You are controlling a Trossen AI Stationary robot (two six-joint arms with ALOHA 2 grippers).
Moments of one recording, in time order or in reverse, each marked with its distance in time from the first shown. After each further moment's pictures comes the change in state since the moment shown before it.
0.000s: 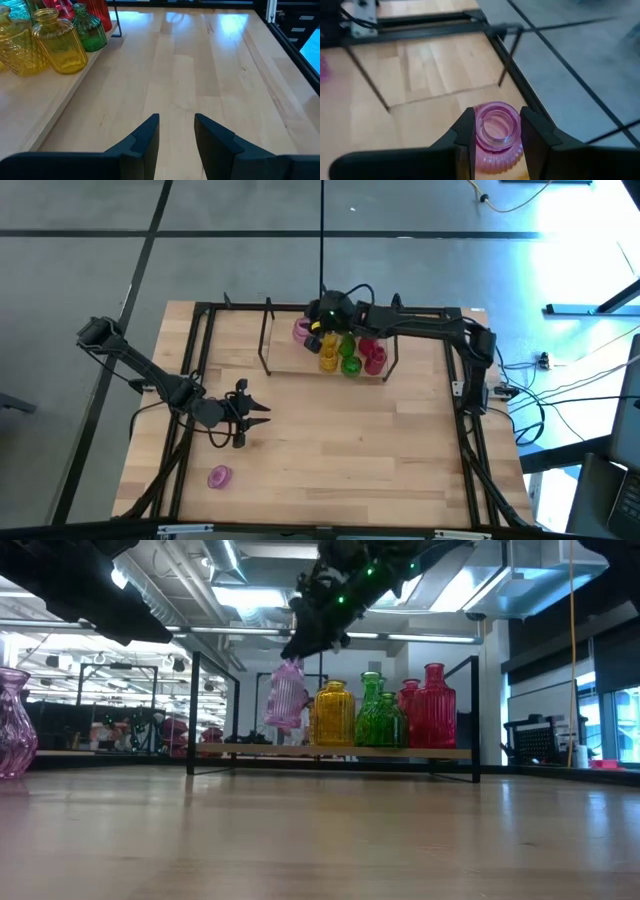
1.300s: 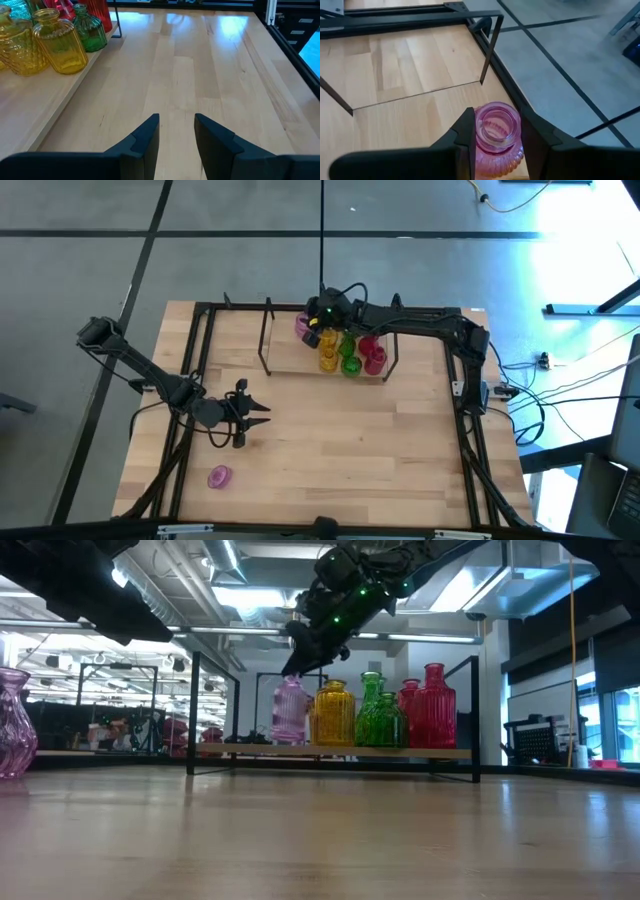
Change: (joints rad) left arm -0.002 0.000 0.000 0.003 -0.002 -0.009; right arm -0.043 0.062 -0.001 0.059 0.034 -0.023
